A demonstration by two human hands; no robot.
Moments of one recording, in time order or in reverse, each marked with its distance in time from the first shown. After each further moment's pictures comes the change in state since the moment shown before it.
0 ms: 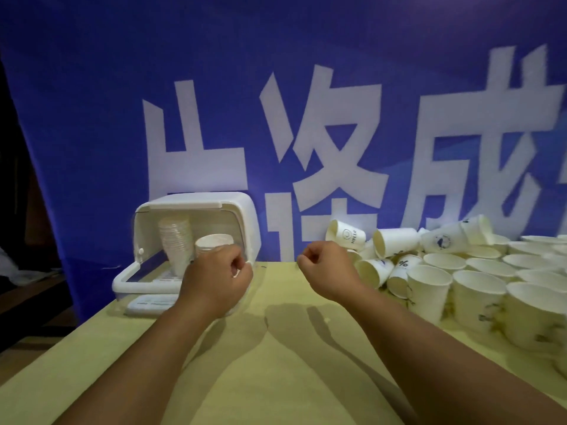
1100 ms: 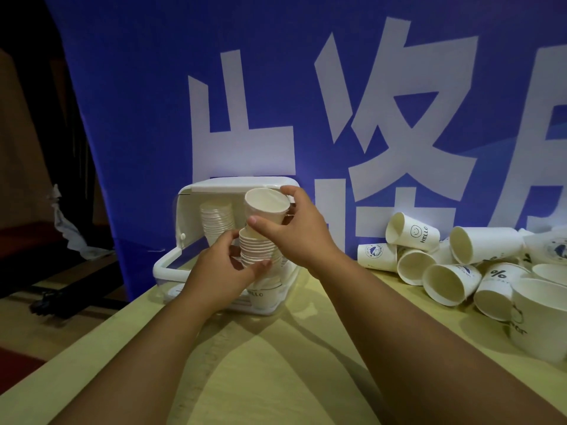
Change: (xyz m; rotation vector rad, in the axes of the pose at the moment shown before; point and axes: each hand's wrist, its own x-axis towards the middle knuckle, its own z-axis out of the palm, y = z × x) left_hand 0.016 -0.083 -0.002 -0.326 -0.103 -0.331; right_hand 0.064 -0.082 0.098 0.506 -0.078 -0.221
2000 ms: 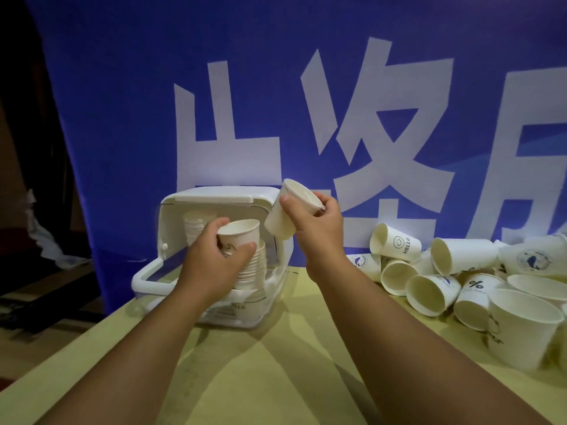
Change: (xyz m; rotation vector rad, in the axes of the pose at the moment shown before) left_hand 0.017 0.024 0.008 -0.128 0.186 0.032; right_hand 0.010 0.004 -0.030 0.507 0.304 0.159
